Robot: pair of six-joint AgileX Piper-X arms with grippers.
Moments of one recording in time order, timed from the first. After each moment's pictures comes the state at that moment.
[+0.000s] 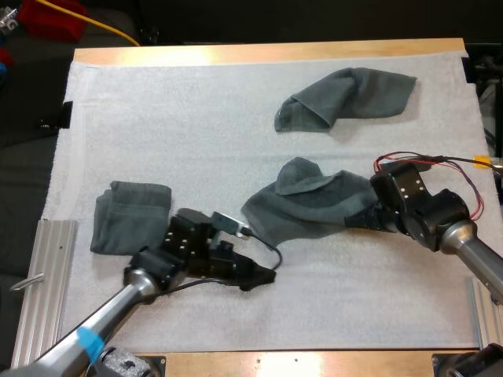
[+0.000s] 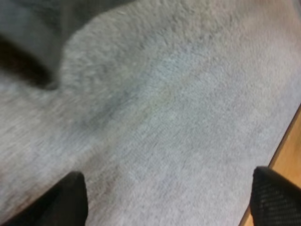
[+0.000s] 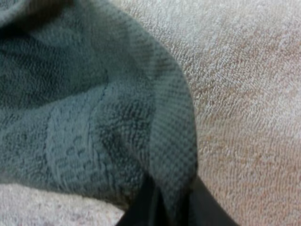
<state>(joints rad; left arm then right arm) -0.48 1.23 -0.47 0.33 0.73 -2.00 0.48 1.31 -0.84 0.80 0.17 -1.61</state>
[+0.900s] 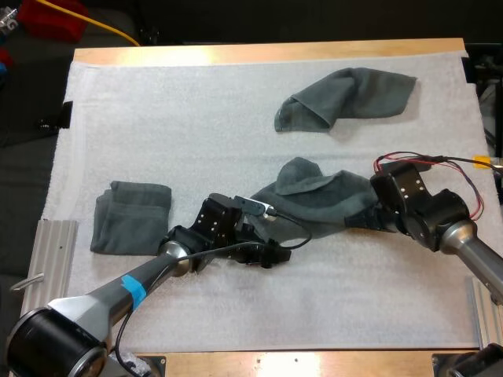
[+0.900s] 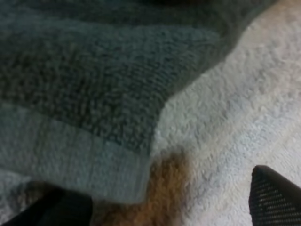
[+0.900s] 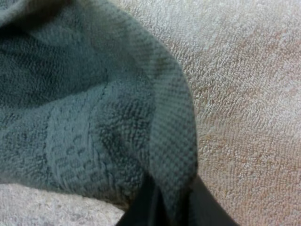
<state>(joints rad) -0.52 1.53 -0.59 0.16 0.56 -2.07 0.48 1.31 -0.84 0.80 0.17 -1.61</state>
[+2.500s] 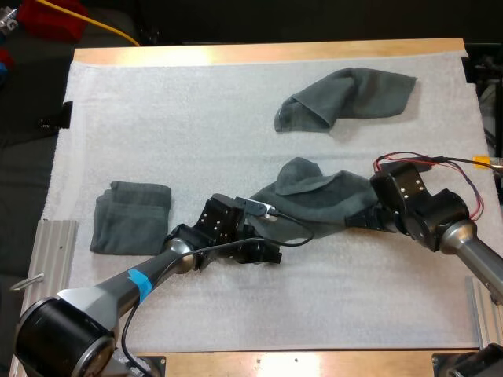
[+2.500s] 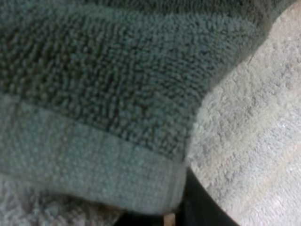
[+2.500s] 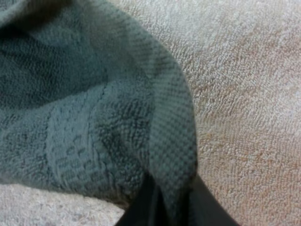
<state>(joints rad) -0.52 1.57 -0.60 0.17 0.54 -2.06 0.48 1.31 -0.84 0.80 0.17 -1.60</state>
